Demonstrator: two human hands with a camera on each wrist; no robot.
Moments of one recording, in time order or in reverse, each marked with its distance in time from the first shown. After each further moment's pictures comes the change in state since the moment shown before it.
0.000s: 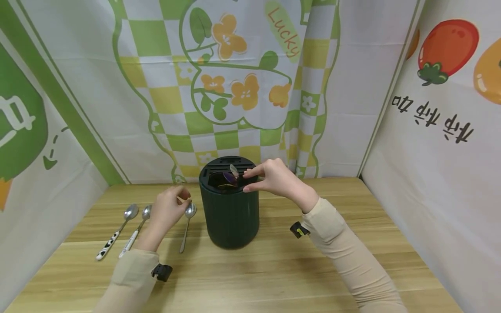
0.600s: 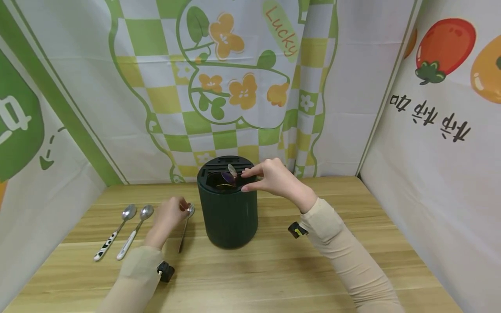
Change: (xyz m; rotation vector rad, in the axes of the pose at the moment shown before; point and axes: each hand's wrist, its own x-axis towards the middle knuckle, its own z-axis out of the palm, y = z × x) left_hand 0.001 -0.023 0.024 0.098 -0.243 -0.228; right_hand 0.000 0.001 0.001 -0.002 0.014 0.004
